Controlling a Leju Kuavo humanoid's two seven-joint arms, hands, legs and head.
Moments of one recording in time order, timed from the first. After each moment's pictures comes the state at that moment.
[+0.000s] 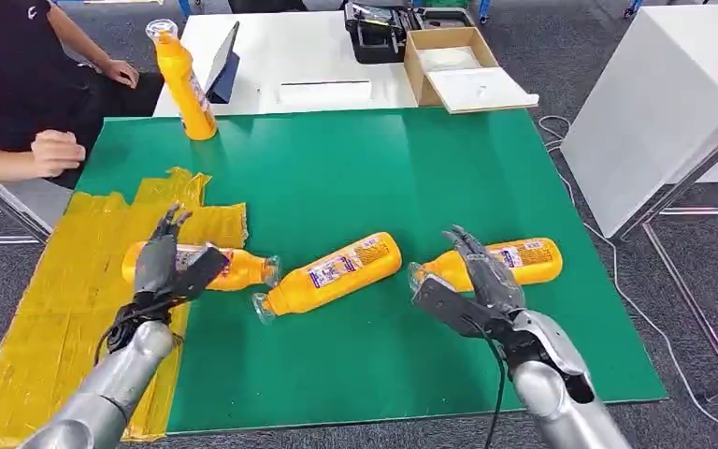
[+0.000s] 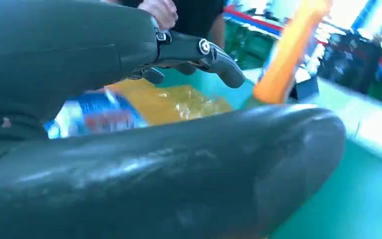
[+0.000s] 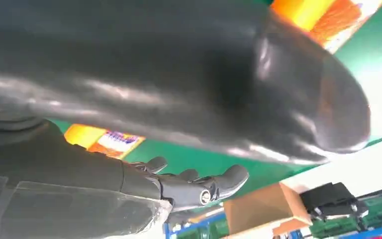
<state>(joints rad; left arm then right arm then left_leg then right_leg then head) -0.50 0.08 -0.14 -0.80 -0.66 0.45 -0.24 -0.15 -0.26 0.35 -1.68 0.61 0.09 0.18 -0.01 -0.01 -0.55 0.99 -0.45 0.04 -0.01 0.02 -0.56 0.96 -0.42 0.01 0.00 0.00</state>
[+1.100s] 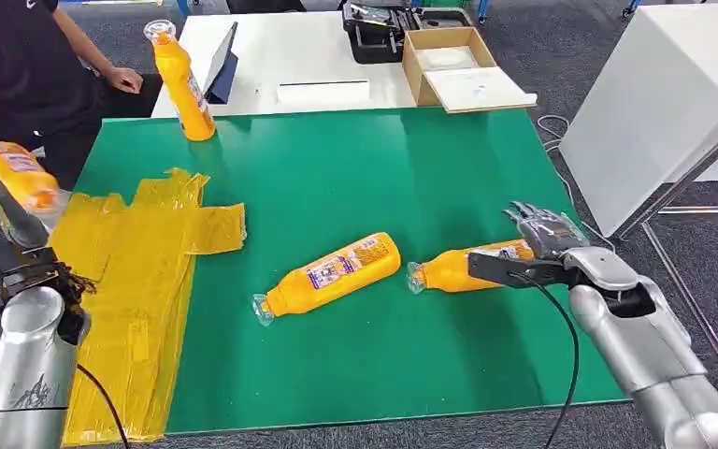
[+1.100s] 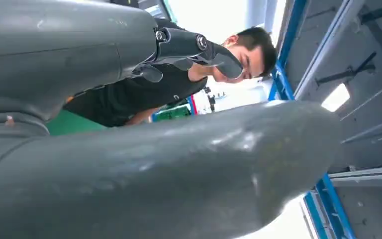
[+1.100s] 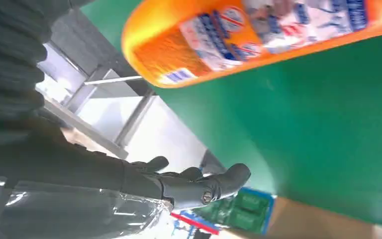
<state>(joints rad) -0.42 0.18 0.01 -1.40 -0.02 0.48 -0.47 -0.55 -0.46 0.46 -1.22 0.88 0.30 0.04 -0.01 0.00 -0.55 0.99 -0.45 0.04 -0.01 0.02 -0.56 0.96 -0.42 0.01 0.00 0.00</state>
